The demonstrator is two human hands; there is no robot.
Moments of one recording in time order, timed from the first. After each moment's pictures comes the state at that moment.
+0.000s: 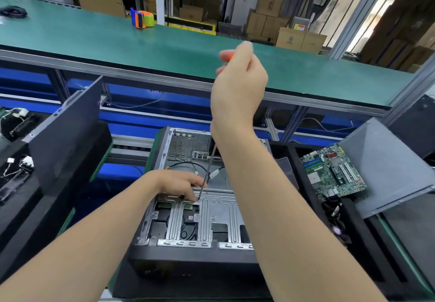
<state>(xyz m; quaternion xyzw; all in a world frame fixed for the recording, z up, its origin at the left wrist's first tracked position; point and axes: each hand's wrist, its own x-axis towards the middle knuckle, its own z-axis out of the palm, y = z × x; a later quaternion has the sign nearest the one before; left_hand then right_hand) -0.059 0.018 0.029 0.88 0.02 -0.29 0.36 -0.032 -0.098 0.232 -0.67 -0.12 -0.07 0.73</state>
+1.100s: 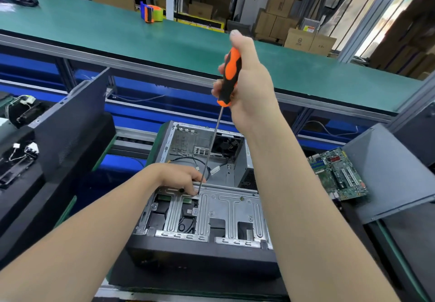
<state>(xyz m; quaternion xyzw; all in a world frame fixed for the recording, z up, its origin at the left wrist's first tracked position) -0.059 0.017 0.026 0.88 0.04 -0.28 0.39 0.001 -0.120 0.235 -0.60 -0.18 0.20 0.76</state>
